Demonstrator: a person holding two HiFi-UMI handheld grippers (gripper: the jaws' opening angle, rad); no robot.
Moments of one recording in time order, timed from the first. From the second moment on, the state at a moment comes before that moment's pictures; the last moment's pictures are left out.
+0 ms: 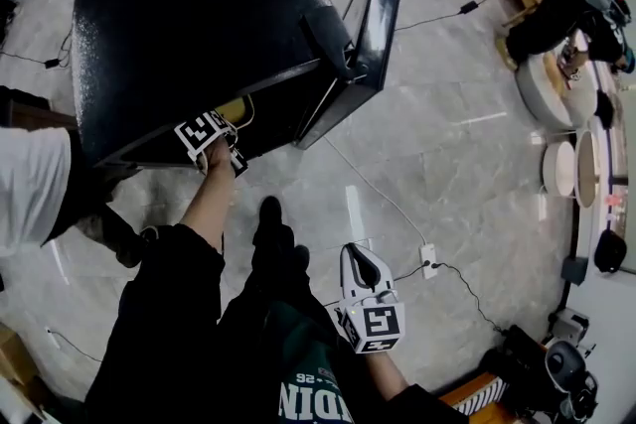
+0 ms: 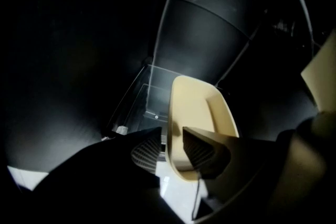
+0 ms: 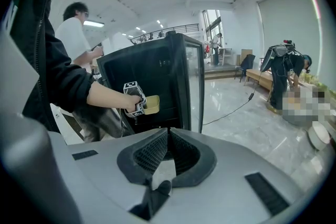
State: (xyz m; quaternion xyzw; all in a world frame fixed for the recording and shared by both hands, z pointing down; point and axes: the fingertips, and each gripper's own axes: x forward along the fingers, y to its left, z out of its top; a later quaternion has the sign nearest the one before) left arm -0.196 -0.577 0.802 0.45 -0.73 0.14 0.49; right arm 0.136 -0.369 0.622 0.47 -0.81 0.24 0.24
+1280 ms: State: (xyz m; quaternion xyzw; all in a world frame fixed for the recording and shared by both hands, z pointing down) left arm -0.125 -0.488 0.665 0.63 -0.70 0.19 0.27; right arm 0.122 -0.331 0.573 0.43 -0.86 0.19 0.18
